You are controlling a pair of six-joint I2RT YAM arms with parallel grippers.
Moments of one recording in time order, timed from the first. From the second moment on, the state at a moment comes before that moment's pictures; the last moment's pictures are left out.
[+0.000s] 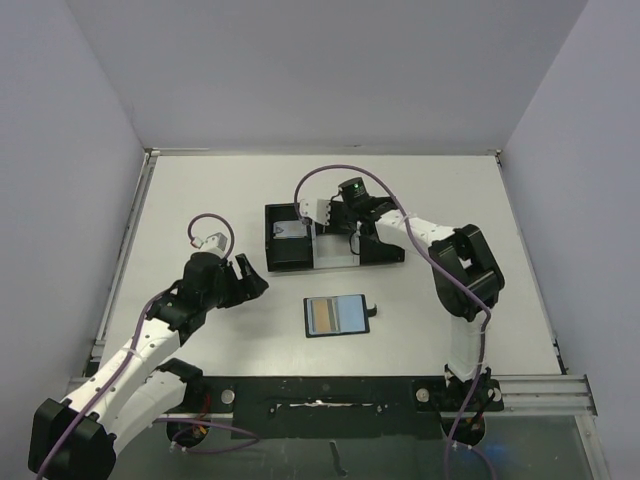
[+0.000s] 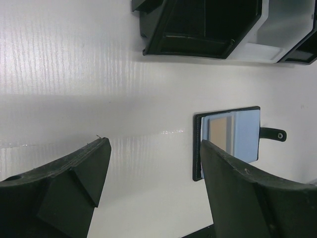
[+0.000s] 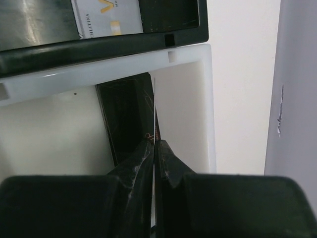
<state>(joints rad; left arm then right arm) -0.42 0.85 0.49 -0.33 0.05 -0.71 0.55 1.94 1.35 -0.15 -0.19 -1.03</state>
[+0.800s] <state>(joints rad) -0.42 0.83 0.48 -0.33 0.06 -0.72 0.56 2.03 1.38 -0.12 -0.13 -1.06</state>
